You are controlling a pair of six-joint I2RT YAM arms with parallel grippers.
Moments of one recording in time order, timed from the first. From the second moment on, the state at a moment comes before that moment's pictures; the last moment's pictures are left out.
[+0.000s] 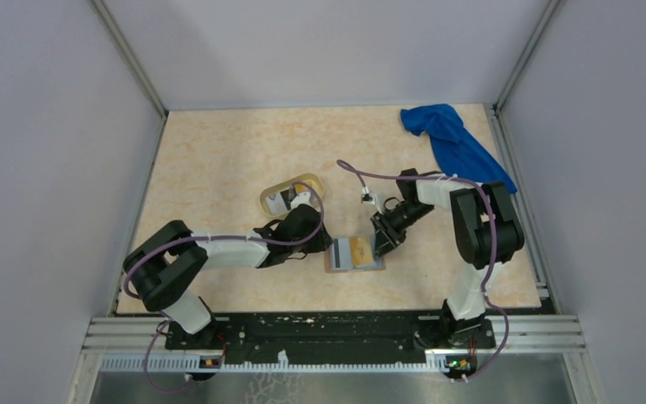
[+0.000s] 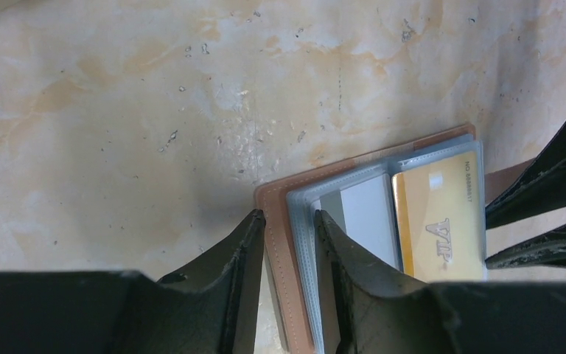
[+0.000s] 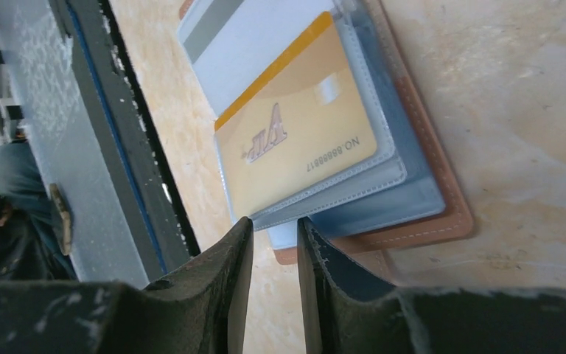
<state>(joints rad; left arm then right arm) -0.90 1.62 0.69 0.20 -0.19 -0.85 0.27 1.82 1.02 -0.90 -0.89 -0.69</state>
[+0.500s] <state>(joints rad) -0.91 1.46 0.64 0.14 -0.19 -0.78 0.25 1.59 0.97 -0.69 -0.63 -0.58</state>
